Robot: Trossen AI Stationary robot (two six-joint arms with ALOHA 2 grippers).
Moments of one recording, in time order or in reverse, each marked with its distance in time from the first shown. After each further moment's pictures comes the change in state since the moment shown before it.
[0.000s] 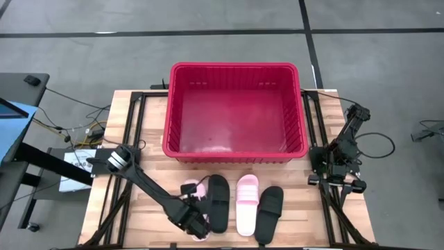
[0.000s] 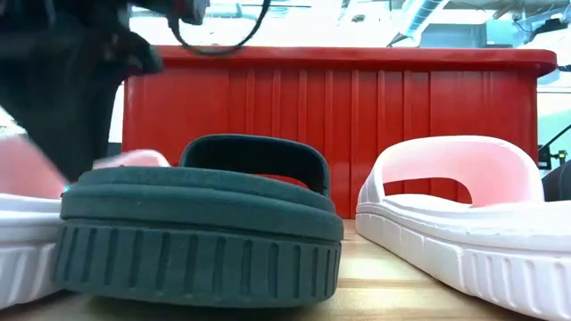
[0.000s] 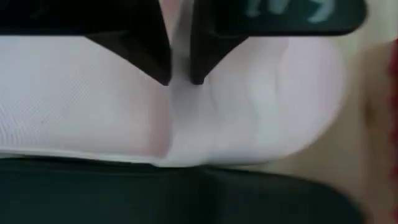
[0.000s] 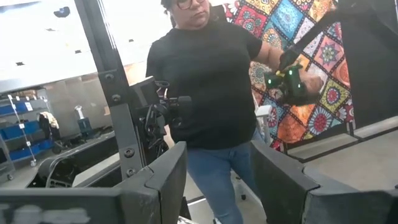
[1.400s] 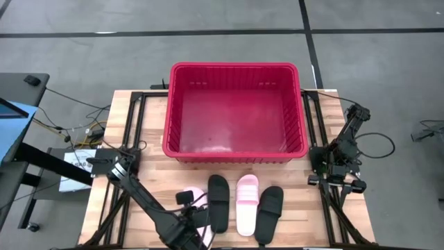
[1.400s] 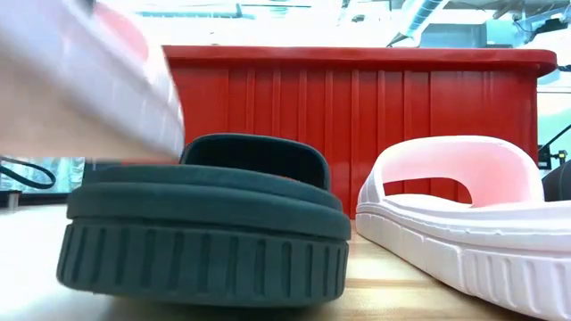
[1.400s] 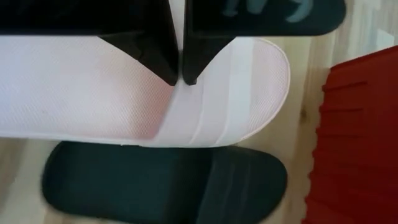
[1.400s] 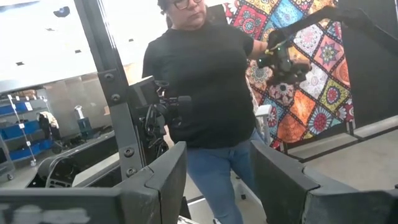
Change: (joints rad) left arm -0.105 0.081 0.482 -0.443 -0.191 -0.180; right arm 0.000 0.000 0.000 -0.002 0.000 0.000
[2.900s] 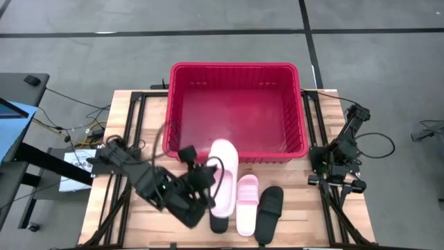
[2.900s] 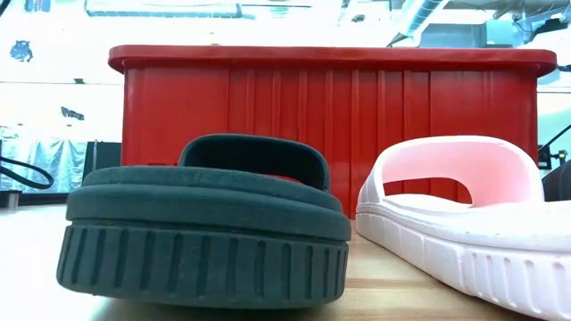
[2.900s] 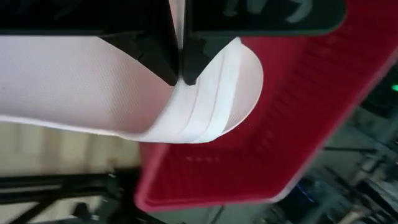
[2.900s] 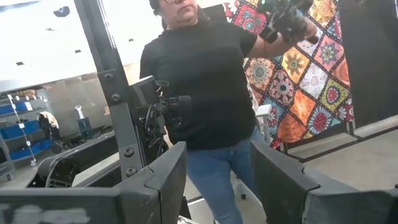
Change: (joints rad) left arm 0.173 -0.214 0.304 0.026 -0.538 0.430; right arm 0.000 0.000 0.000 0.000 0.000 0.000
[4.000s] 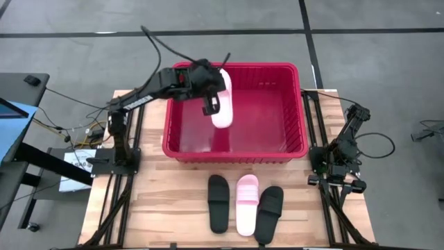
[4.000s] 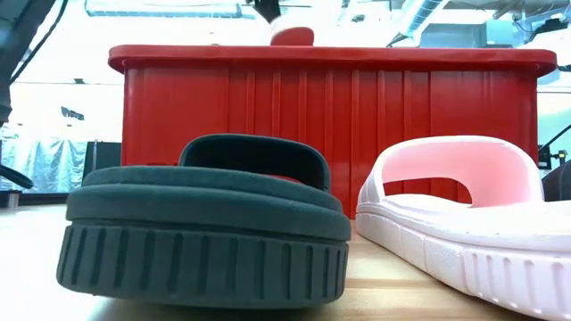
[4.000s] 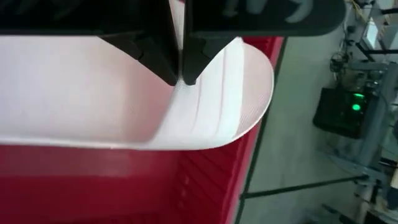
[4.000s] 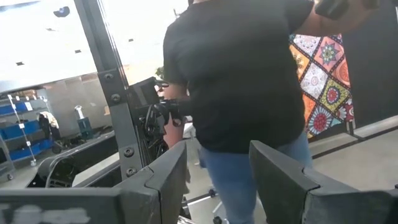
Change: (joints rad) left arm 0.828 -0.084 -0.064 0.194 0.522 0.857; right arm 0.000 0.000 0.000 0.000 0.000 0.000
